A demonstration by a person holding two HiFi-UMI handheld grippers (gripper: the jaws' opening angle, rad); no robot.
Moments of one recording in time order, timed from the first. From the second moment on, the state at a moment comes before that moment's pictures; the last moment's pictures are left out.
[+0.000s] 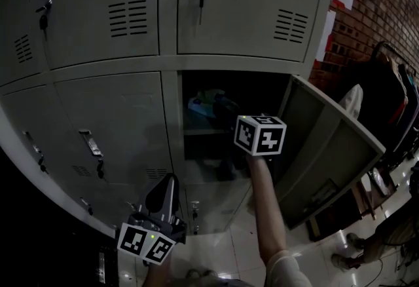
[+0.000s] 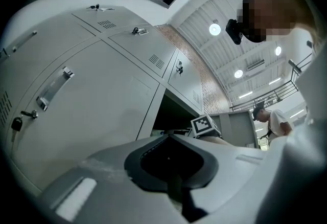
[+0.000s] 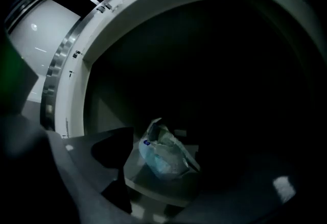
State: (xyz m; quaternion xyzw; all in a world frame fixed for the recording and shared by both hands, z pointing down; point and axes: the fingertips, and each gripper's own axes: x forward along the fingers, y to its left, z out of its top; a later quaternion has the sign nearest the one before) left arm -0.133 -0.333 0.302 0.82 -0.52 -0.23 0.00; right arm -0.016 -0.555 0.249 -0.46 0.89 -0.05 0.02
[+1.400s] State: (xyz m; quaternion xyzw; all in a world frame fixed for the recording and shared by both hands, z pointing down) left arm -0.115 -0.306 0.292 0.84 -0.52 -0.18 -0.06; right arm 0.037 -0.332 0.291 -0.45 0.88 0.02 0.17
